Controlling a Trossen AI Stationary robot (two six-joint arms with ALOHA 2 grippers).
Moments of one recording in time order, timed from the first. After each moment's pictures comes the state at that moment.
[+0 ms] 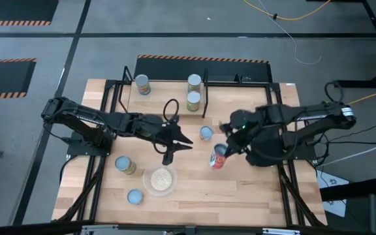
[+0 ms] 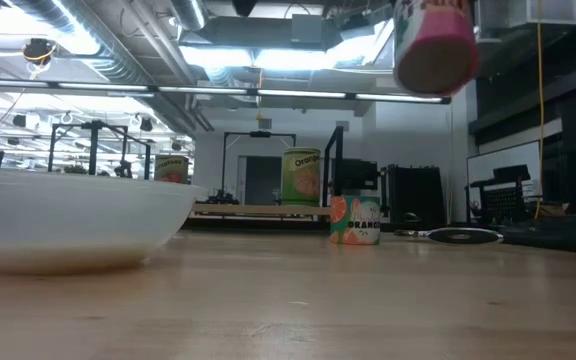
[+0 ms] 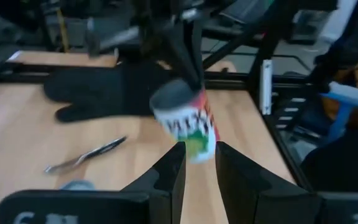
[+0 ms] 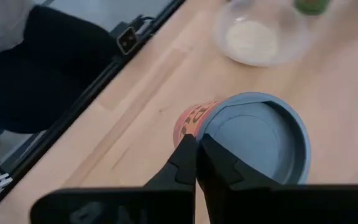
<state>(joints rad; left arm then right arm) -0.16 1.38 1.13 -0.07 -0.02 -0.14 0.11 1.29 1.19 -0.78 -0.44 -0.35</state>
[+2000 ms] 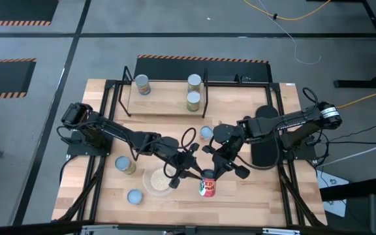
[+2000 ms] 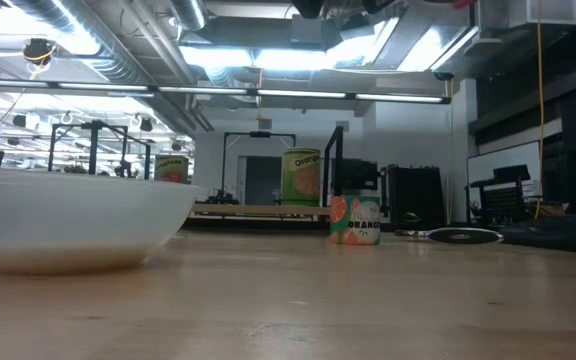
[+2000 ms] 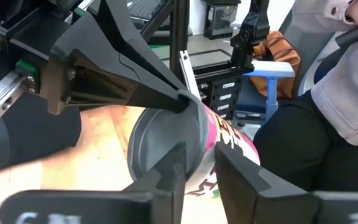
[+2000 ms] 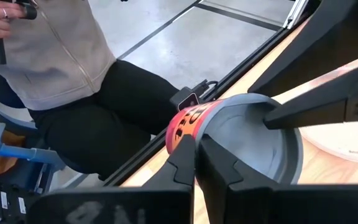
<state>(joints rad) -0.27 1.67 1.13 0.28 0.20 0.01 0.19 1.49 1.19 -0.40 -0.73 -0.21</state>
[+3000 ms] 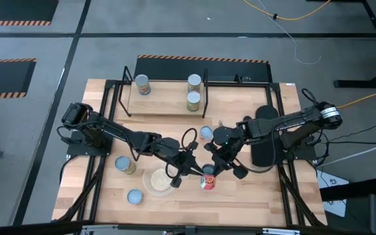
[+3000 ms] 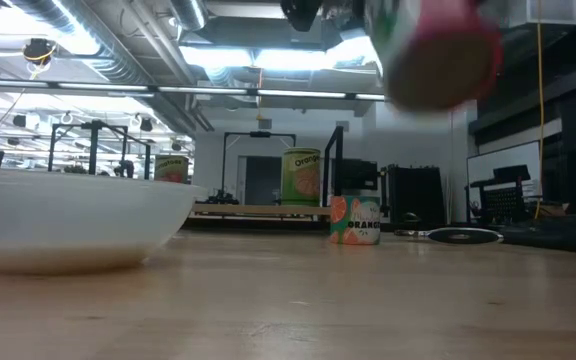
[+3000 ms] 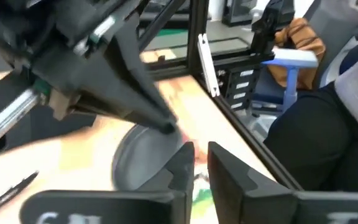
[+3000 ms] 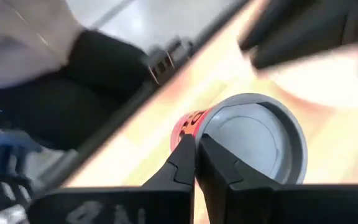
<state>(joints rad) -0.27 1.67 1.13 0.23 0.11 -0.01 0.20 1.49 1.12 -0.46 -0.59 -0.26</state>
